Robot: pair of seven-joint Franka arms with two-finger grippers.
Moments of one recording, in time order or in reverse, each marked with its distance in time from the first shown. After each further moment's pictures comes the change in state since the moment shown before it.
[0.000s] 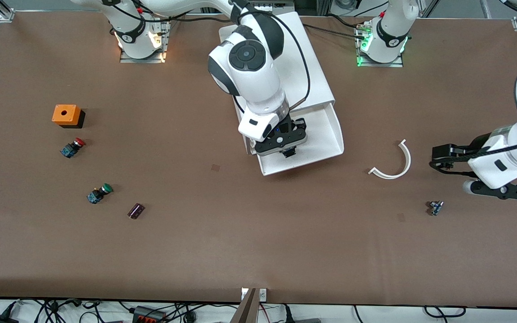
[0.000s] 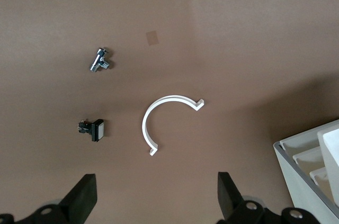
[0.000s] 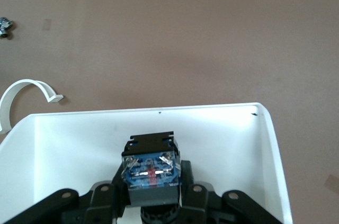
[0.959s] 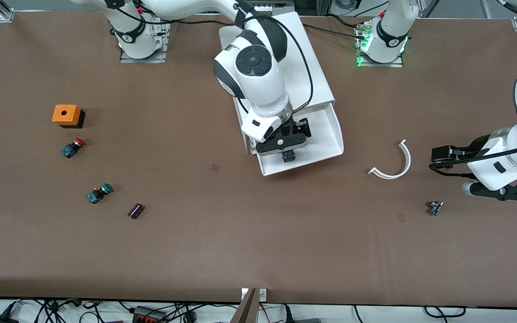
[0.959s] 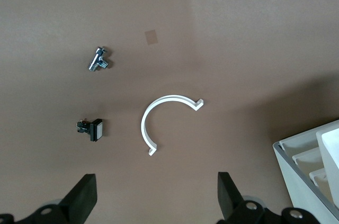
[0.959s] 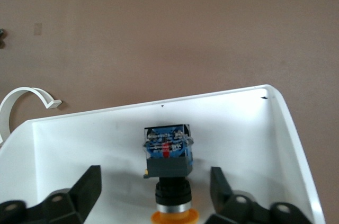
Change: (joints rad) left arm -0.005 0.002 -0.002 0.000 0.000 0.000 -0.006; right arm 0.013 0.014 0.001 0.013 0.000 0.002 0.094
